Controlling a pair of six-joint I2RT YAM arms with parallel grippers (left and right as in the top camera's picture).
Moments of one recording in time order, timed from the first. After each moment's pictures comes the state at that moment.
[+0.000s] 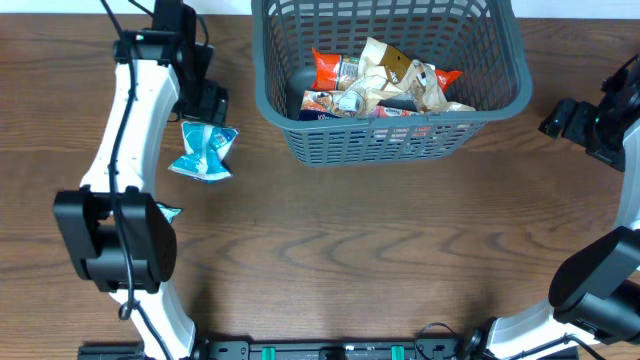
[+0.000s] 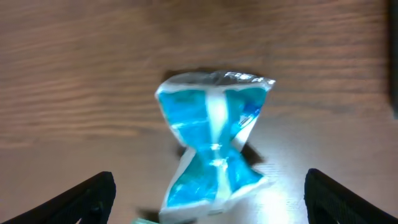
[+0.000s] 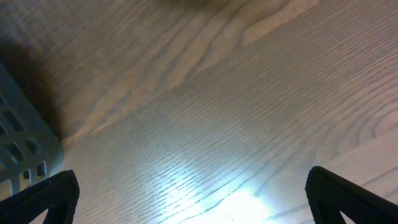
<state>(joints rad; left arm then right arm) -0.05 1.98 1.81 -1.16 -0.07 0.14 -0.46 1.78 1.61 -1.06 0.00 0.08</state>
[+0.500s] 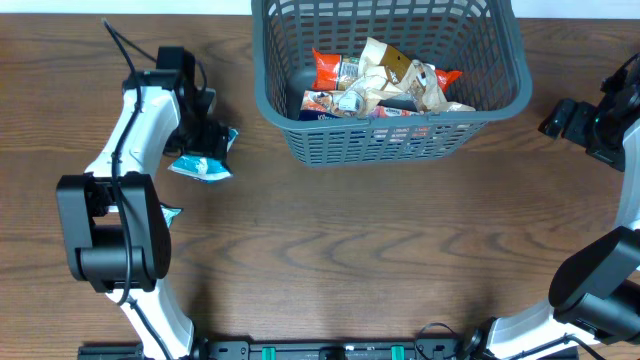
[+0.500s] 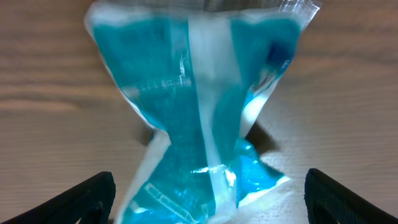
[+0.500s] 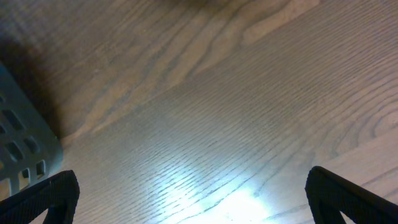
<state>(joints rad) 0.00 1.98 1.50 -1.00 0.00 0.14 -0.46 1.78 1.61 -1.06 0.00 0.07</state>
